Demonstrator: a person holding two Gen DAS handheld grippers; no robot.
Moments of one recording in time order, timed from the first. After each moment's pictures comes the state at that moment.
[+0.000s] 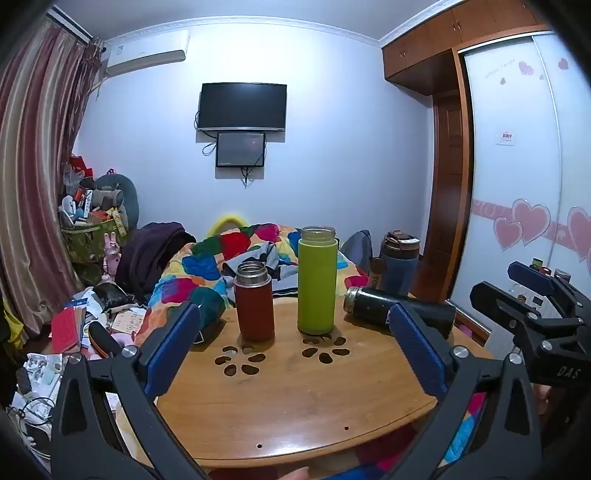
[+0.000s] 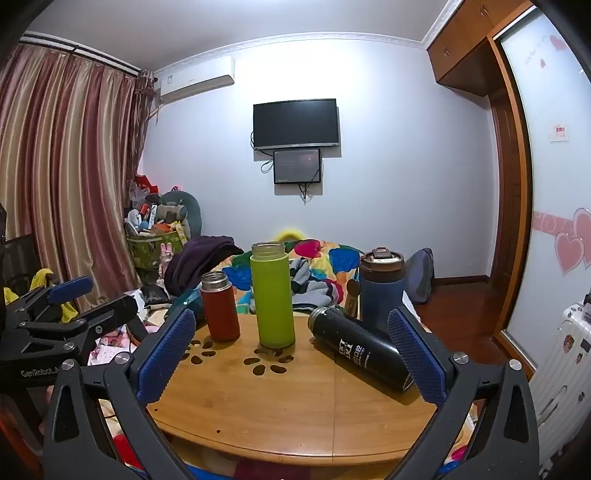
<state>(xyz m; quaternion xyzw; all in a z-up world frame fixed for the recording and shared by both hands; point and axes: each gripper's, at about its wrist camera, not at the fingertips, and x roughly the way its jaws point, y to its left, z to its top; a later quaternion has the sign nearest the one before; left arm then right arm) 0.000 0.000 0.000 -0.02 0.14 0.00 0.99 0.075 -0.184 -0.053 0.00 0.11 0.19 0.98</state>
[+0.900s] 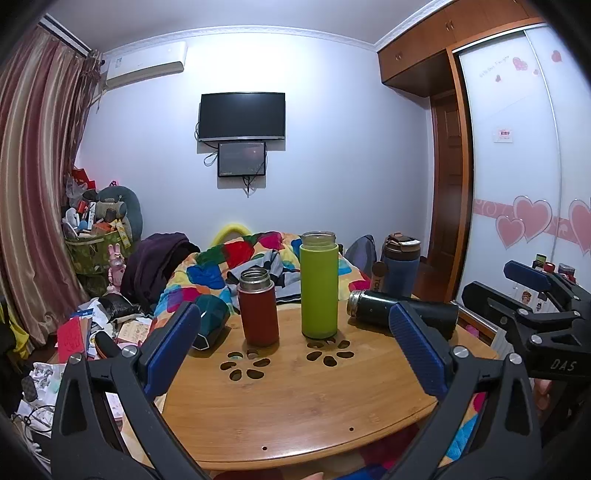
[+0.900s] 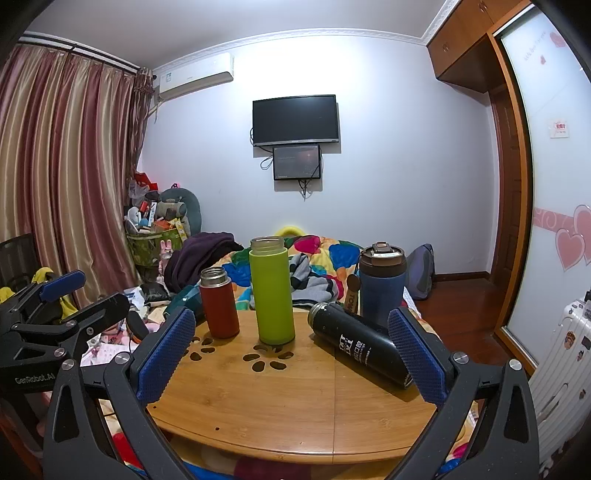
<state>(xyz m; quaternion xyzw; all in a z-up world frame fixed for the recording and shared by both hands) -0.007 -0.005 -0.001 0.00 0.12 0.01 0.99 0.078 -0.183 -0.060 0.00 0.11 0.19 0.98</state>
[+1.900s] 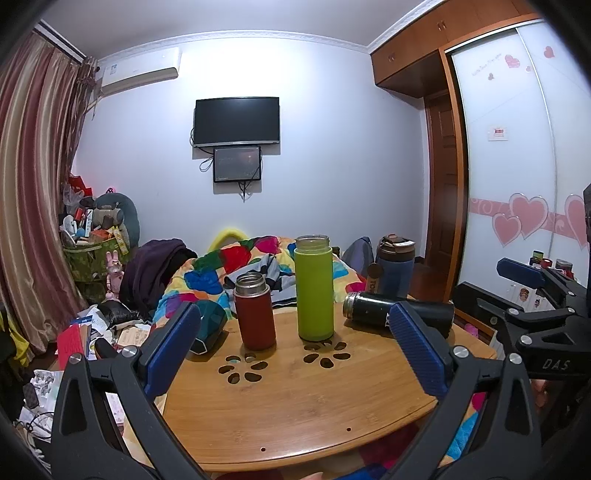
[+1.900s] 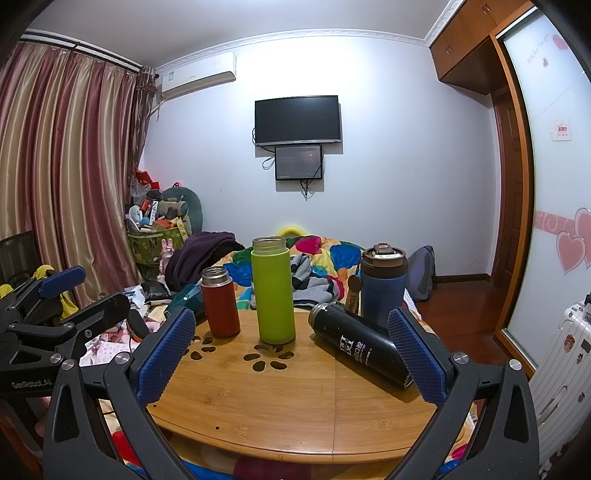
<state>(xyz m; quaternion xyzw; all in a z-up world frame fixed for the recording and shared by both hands) -0.012 -0.010 0.002 0.01 0.11 0.00 0.99 0.078 -0.181 -0.061 -0.01 0.11 0.19 0.98</state>
